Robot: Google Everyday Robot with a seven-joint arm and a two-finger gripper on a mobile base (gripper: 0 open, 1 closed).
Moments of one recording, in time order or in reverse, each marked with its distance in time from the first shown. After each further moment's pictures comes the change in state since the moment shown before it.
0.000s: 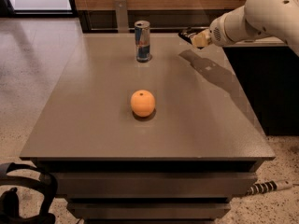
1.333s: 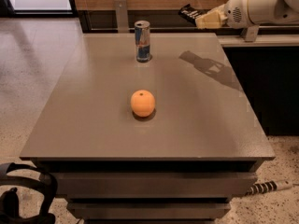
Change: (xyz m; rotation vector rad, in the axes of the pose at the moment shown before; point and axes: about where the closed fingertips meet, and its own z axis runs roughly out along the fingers) arm -0.052 -0.004 -0.054 -0.140 -0.186 -0.101
